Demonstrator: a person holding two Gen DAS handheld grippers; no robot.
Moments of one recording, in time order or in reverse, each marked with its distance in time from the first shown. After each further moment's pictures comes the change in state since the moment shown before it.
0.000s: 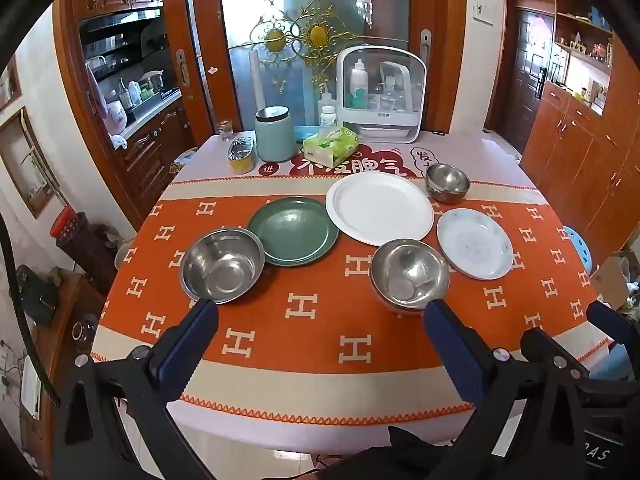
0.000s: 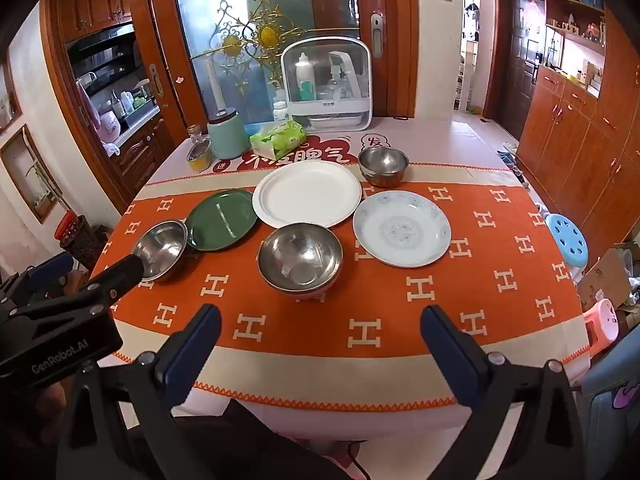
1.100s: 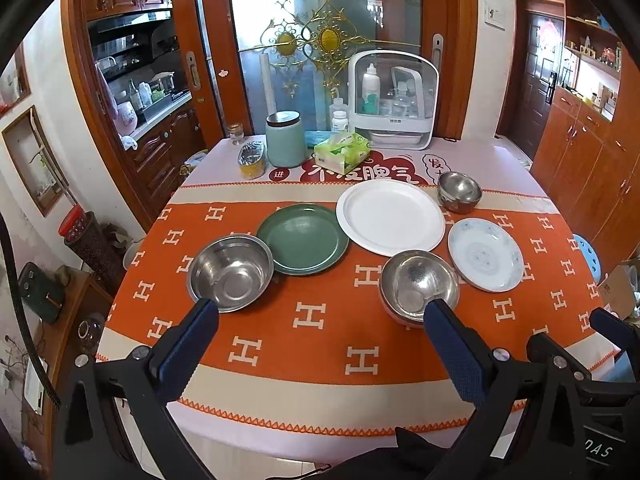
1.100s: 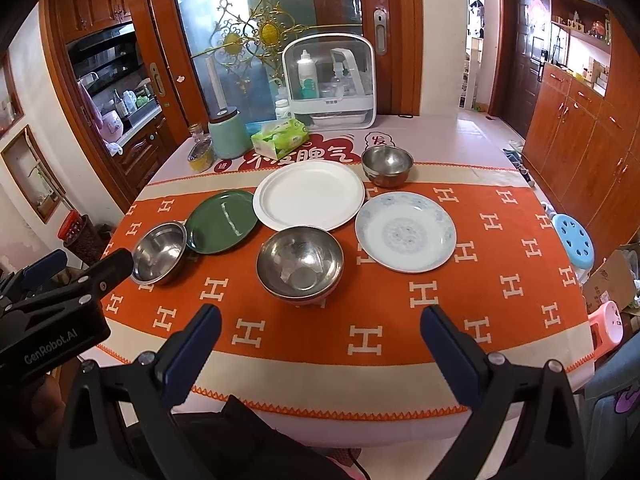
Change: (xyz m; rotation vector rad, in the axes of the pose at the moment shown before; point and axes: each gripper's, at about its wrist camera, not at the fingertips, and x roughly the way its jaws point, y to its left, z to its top) left arm 0.004 0.005 0.008 -0.024 -0.007 0.026; right arm 0.010 -0.003 0.008 0.000 0.003 0.028
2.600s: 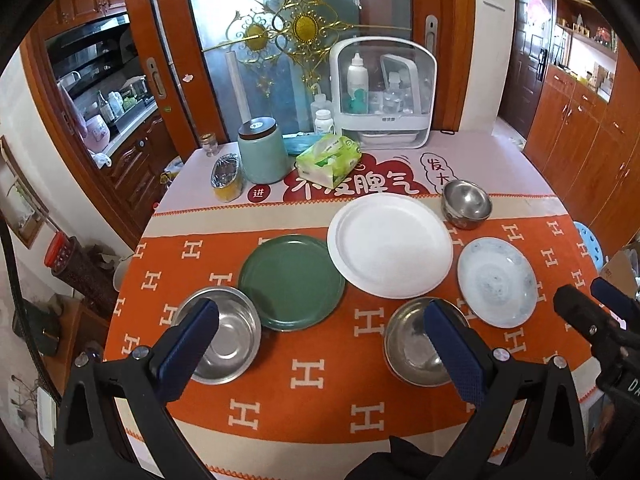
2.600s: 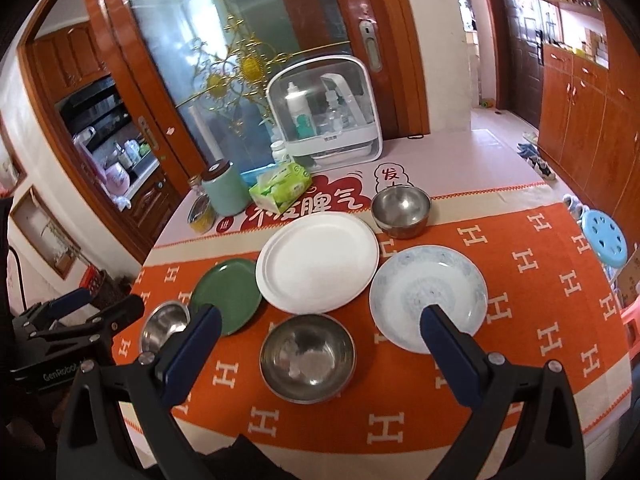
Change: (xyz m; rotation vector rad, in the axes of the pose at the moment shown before) left arm 0.077 -0.006 0.092 0.085 0.071 -0.033; right arm 0.065 -0.043 0.091 0.152 -0.065 0.113
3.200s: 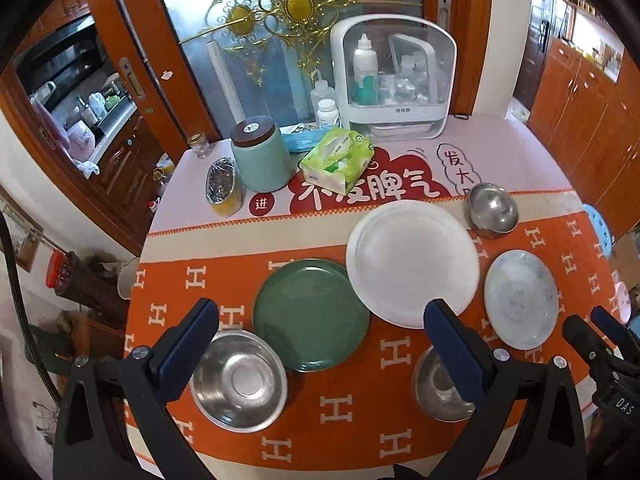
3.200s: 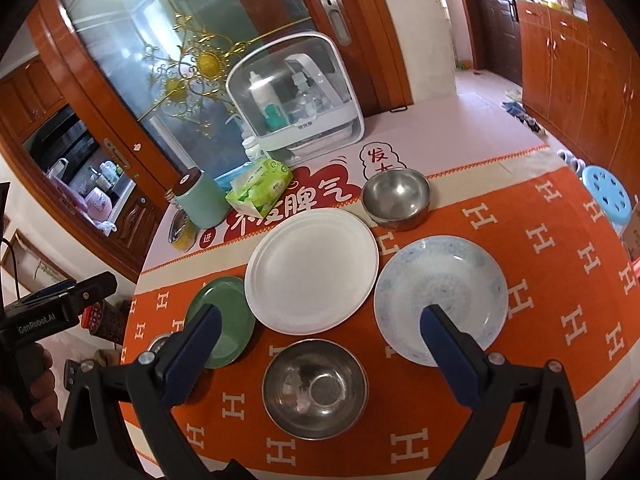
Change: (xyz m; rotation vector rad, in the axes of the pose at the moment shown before) left arm 0.059 0.022 0.087 0.079 0.121 0.013; right arm 0.053 -0.011 0.029 0.152 0.080 -0.013
